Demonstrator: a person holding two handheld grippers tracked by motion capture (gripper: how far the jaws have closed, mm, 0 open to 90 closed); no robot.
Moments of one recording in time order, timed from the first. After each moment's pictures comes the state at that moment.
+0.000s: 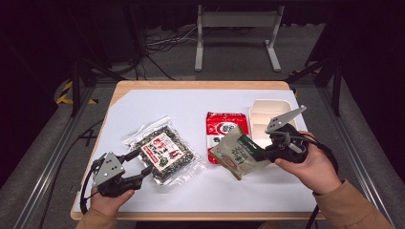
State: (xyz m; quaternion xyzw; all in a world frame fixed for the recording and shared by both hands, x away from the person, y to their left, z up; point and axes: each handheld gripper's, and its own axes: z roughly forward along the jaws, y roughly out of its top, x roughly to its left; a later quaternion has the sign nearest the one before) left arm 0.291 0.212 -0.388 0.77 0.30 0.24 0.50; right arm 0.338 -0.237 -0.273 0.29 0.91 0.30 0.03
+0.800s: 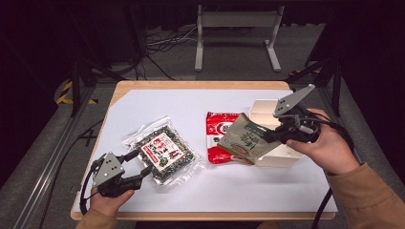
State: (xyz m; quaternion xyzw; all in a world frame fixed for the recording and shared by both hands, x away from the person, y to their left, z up) left arm 0.291 0.212 -0.390 0.77 0.30 0.24 0.50; right arm 0.361 -0.252 -0.228 0.23 0.93 0.26 0.08
